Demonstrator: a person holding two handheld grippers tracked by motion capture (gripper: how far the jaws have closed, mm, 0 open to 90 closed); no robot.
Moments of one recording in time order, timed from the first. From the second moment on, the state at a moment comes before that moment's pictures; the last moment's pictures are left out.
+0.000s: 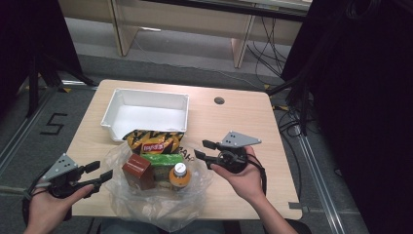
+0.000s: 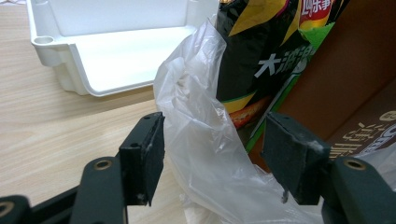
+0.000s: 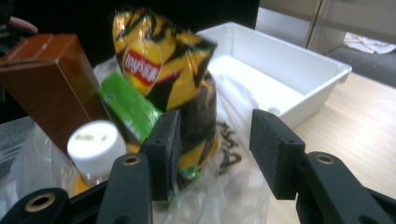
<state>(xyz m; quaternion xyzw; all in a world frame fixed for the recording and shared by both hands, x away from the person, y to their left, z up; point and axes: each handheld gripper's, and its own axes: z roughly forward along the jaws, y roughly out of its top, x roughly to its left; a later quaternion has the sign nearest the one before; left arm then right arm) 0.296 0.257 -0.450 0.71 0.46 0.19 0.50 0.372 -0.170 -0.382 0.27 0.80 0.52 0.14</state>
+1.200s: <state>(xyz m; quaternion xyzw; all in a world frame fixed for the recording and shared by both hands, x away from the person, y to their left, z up) 0.297 0.255 -0.458 0.72 0.46 0.18 0.49 0.425 -0.086 -0.375 0.20 0.83 0.51 0.13</state>
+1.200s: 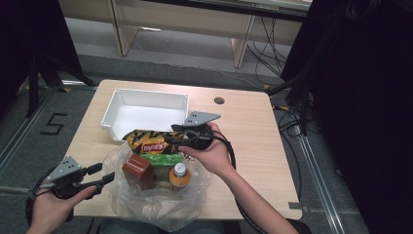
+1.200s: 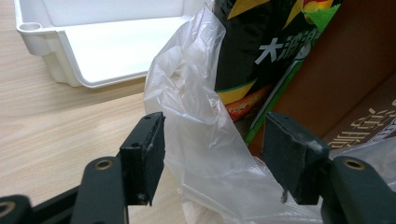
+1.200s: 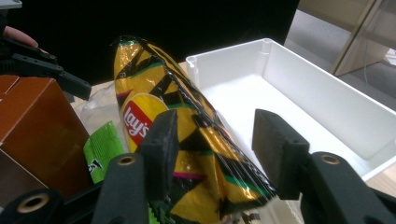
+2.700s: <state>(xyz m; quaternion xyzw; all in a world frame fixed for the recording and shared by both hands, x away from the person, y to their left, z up) 0.298 0.252 -0.462 0.72 0.46 0.17 0.49 0.418 -0.085 -0.357 0.11 0.83 0.52 0.20</state>
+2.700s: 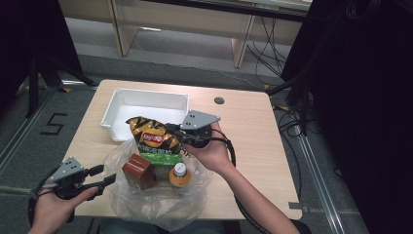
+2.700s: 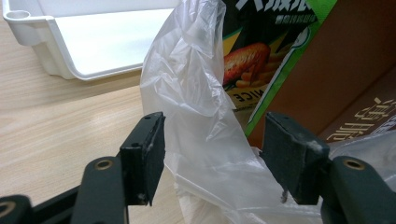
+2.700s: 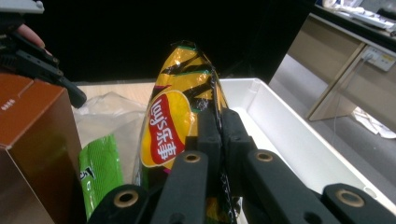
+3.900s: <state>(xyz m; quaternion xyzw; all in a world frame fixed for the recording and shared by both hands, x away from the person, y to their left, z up) 0.299 0.251 -0.463 0.72 0.46 0.17 0.49 0.411 -0.093 -0.315 0.10 0.79 0.56 0.22</state>
